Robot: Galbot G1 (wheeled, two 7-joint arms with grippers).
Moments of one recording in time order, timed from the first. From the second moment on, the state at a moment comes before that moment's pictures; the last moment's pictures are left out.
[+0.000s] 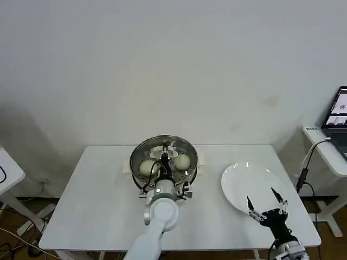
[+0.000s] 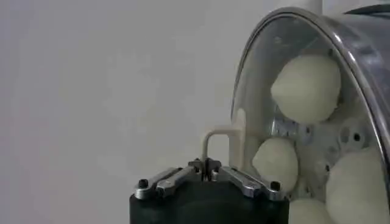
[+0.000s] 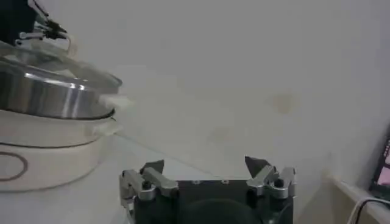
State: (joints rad) left arm 0.96 -1.59 -0.05 -1.70 1.64 0.51 0.27; right arm -1.64 1.37 0.81 2.01 -0.05 0.12 -0.23
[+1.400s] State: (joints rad) left arm 1.62 -1.37 -0.54 -2.22 0.10 0.10 -0.12; right arm -1.71 1.31 0.76 2.04 0.10 0.08 -0.20
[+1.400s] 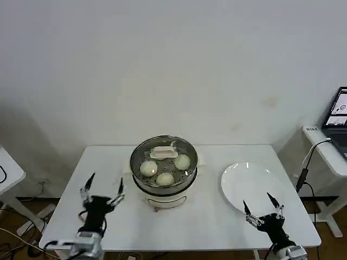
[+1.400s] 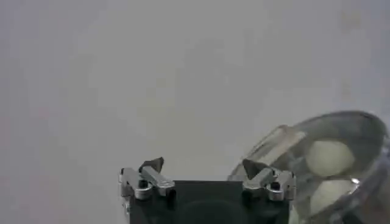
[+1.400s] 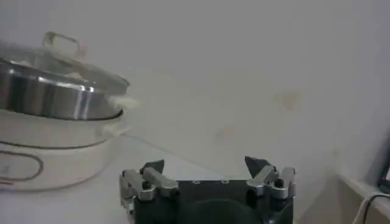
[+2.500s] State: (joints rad) left arm 1.90 -1.39 -0.67 -2.22 -0.18 0.03 -0.16; right arm -1.83 1.23 0.64 2.15 0.27 -0.07 -0.11
